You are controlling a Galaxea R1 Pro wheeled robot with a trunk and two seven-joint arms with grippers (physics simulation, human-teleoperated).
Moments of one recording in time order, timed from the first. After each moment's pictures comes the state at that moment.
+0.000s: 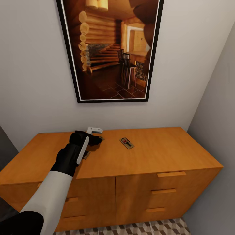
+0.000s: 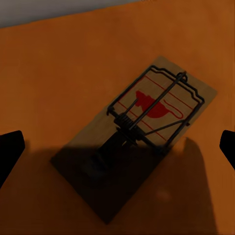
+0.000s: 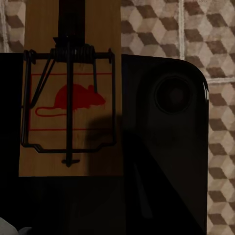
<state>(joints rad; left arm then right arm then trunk) -0.89 -0.11 -0.13 -1.13 -0.02 1.02 0.05 0.12 0.07 -0.01 -0.02 0.07 -0.60 -0.03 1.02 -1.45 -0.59</state>
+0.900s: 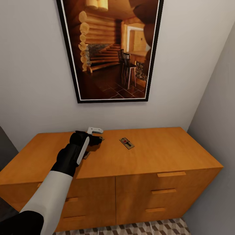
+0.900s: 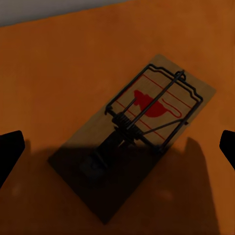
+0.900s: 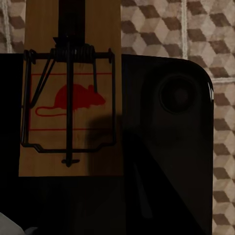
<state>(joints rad) -0.89 -0.11 -0.14 -1.13 -0.02 1.02 0.05 0.12 0.08 -0.01 -0.02 0.07 -0.60 -0.03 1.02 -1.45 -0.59</state>
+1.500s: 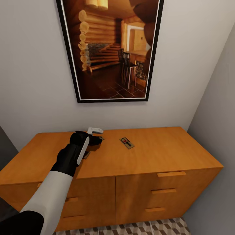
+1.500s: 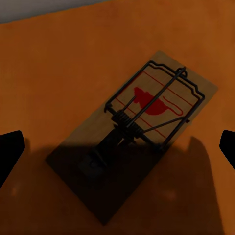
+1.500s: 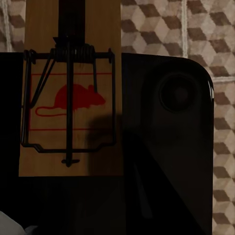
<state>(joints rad) -0.89 -0.11 -0.14 -1.13 -0.02 1.02 0.05 0.12 0.08 -0.01 -0.02 0.07 -0.60 -0.03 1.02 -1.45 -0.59</state>
